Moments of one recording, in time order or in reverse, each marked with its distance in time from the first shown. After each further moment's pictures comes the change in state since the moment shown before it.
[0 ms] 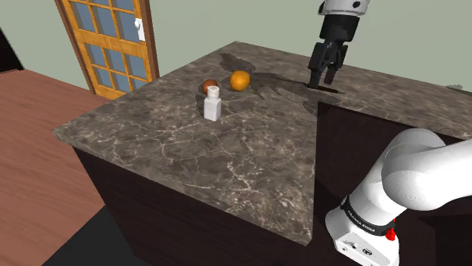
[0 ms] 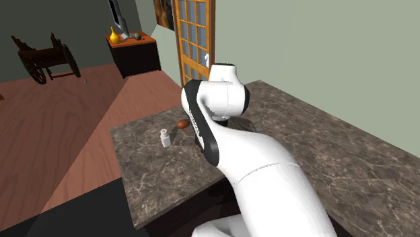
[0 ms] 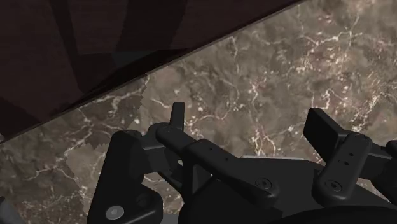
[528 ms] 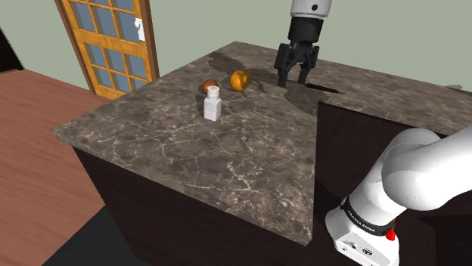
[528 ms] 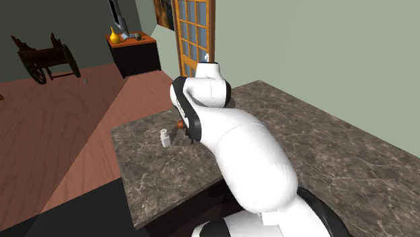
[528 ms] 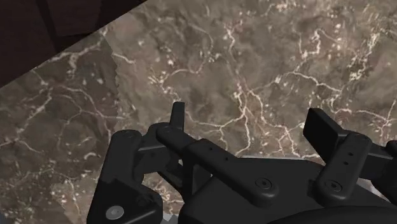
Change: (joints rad) arm 0.003 0.201 0.072 0.088 0.048 0.116 0.128
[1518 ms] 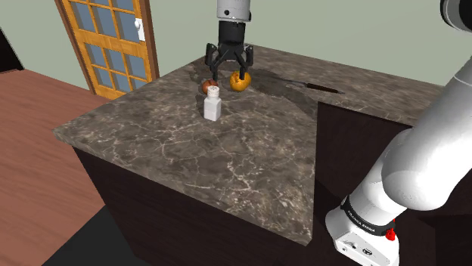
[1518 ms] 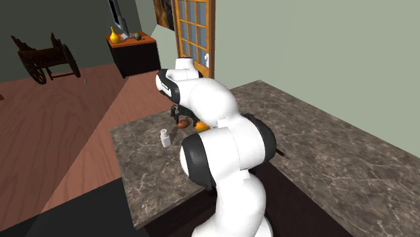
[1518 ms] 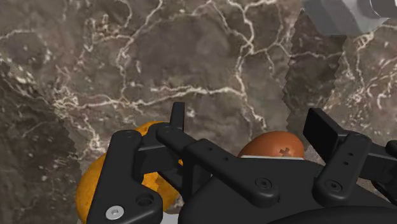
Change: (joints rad) arm 0.006 0.582 0.111 0.463 -0.003 0.129 0.324
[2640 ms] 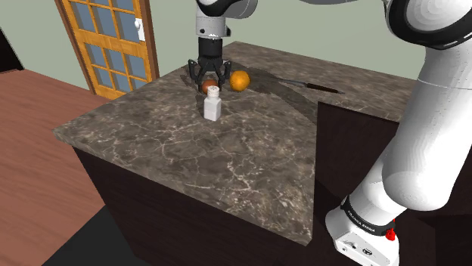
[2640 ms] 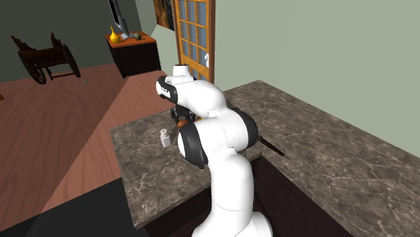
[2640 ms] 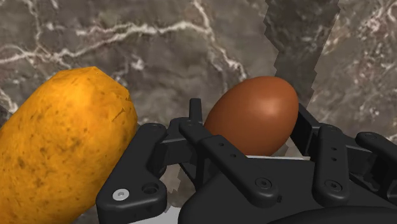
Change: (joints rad) arm 0.019 0.244 0.006 0.172 -0.032 0.072 0.105
